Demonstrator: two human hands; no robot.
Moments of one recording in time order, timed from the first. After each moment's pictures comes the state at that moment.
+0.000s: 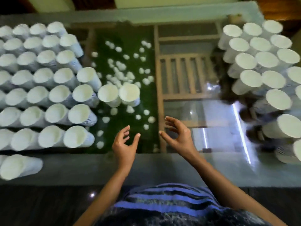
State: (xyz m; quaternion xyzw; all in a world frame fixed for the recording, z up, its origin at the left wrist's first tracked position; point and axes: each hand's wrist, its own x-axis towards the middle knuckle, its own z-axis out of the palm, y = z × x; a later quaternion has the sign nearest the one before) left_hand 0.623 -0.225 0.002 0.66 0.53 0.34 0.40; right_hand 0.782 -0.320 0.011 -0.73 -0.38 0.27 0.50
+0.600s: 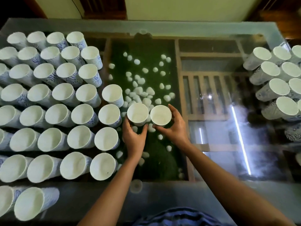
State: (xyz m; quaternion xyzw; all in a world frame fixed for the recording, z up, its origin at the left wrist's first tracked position) left_hand 0.635 -0.079 -0.009 0.63 0.55 0.36 0.41; right_hand 0.764 -0.149 0.003 -0.77 -0.34 0.26 0.46
